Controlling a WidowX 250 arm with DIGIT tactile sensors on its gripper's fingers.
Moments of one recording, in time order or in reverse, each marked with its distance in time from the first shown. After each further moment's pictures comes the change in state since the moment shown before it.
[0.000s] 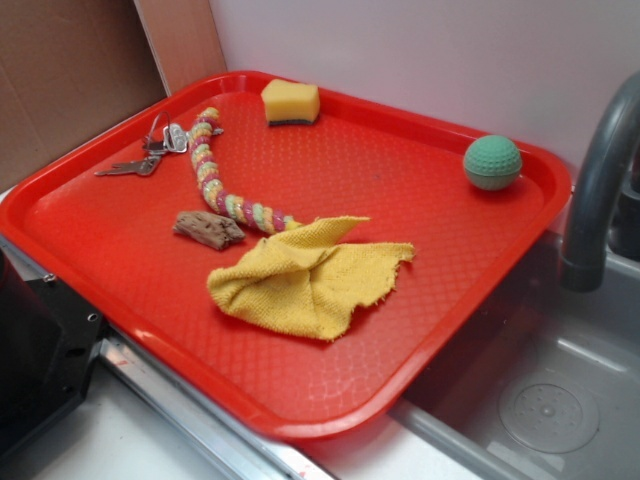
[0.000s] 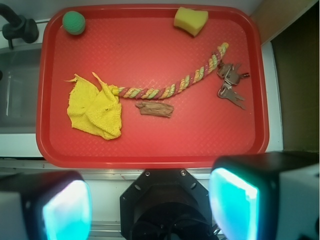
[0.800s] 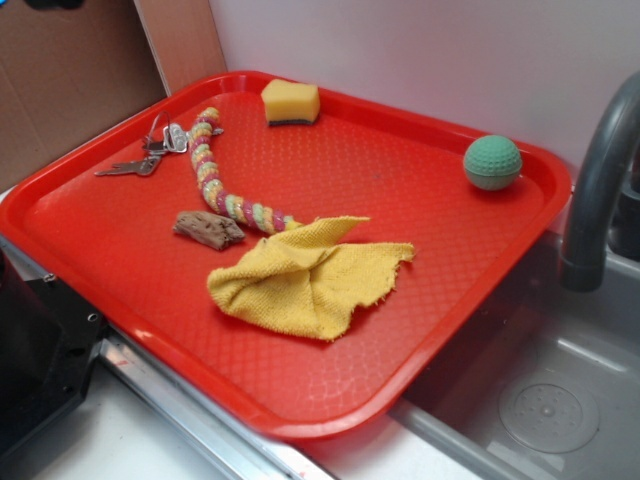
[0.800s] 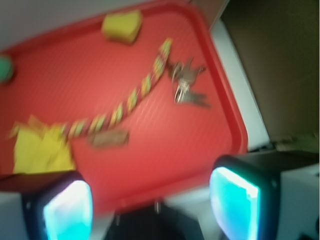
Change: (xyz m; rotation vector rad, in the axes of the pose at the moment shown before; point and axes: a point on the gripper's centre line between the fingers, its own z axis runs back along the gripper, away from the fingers) arm 0.033 0.085 -0.054 0.037 -0.065 0.331
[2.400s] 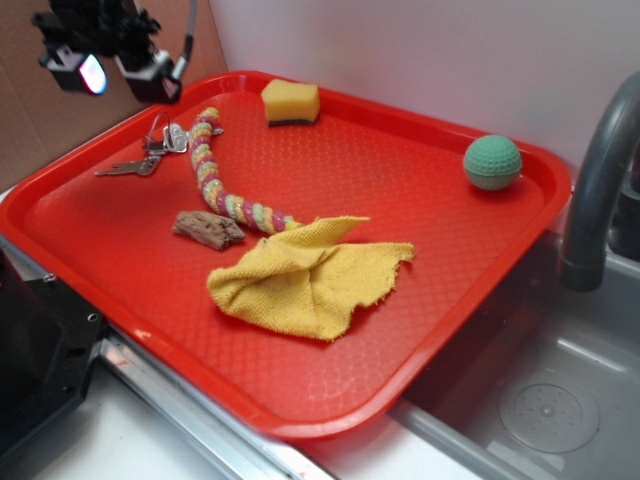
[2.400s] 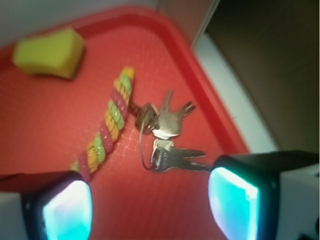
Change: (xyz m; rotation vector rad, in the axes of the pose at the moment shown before) arm 0.045 0.019 -0.113 0.101 -0.052 0.038
